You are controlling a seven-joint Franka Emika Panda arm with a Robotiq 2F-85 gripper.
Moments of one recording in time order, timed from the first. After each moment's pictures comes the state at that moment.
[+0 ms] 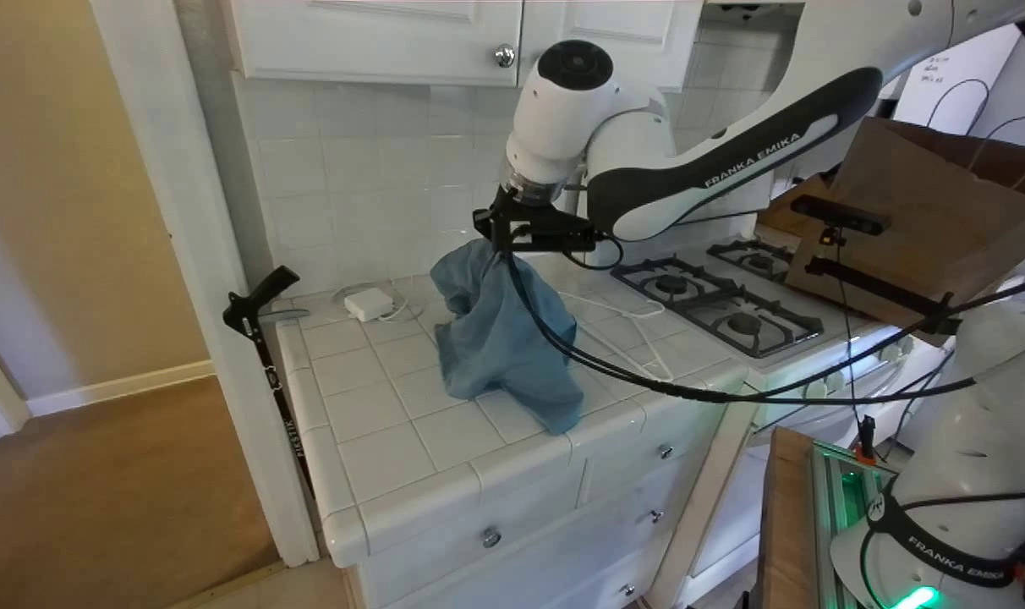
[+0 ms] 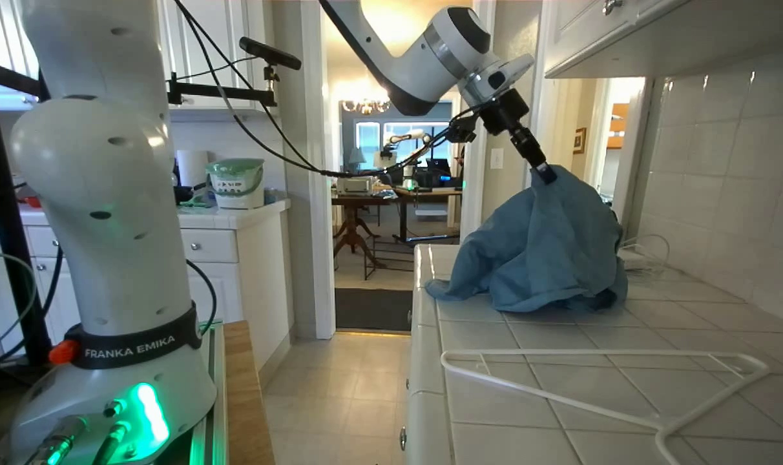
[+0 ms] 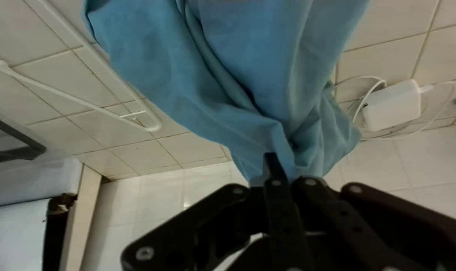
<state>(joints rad) 0.04 0.03 -0.01 -2.11 -0.83 2.48 1.44</state>
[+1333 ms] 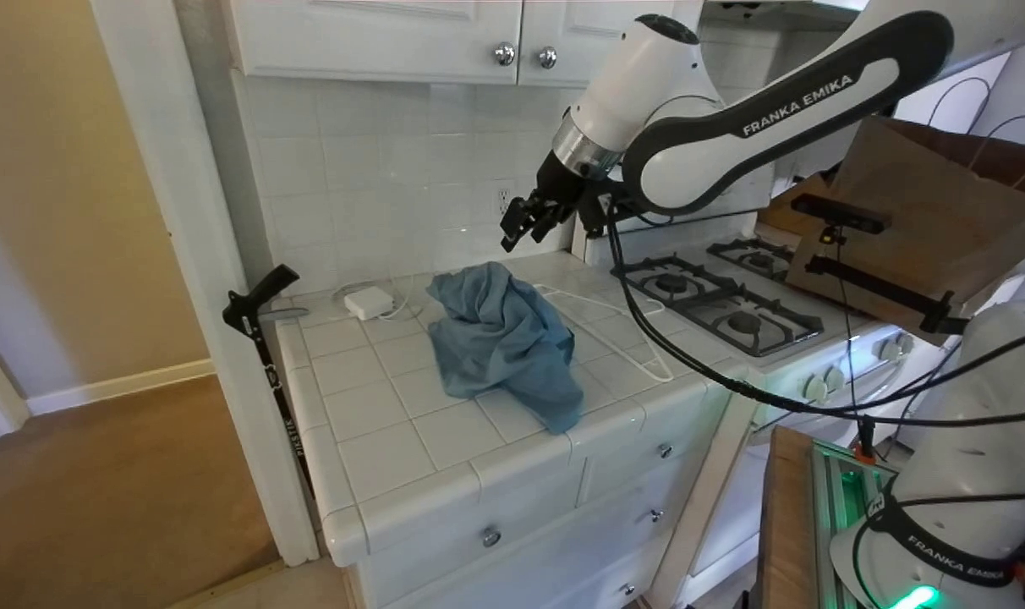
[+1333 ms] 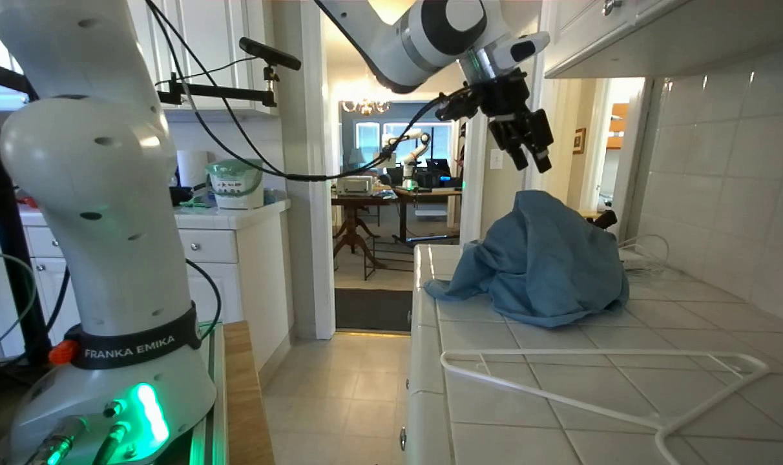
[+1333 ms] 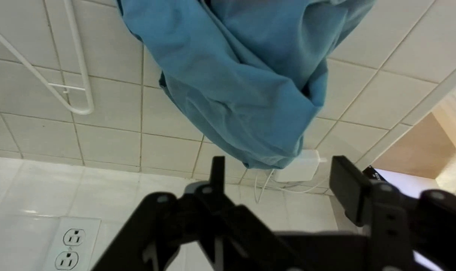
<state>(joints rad) -0.02 -0.14 -0.04 -2.30 -0.27 2.69 0.44</state>
